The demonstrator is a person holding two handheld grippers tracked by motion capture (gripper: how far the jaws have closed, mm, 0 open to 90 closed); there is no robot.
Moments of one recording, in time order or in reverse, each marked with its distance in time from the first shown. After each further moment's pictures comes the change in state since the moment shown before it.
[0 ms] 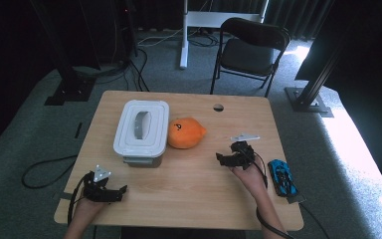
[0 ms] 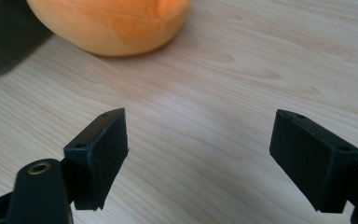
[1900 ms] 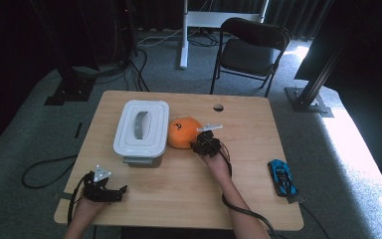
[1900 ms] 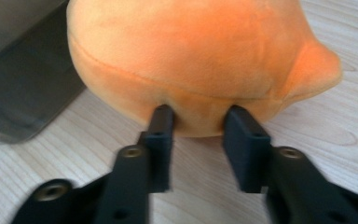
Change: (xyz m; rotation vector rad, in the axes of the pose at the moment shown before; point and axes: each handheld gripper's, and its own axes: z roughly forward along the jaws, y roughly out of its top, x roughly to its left) left arm 0.000 0.000 0.000 0.000 0.000 0.000; right arm 0.059 0.048 0.082 0.004 0.072 -0.022
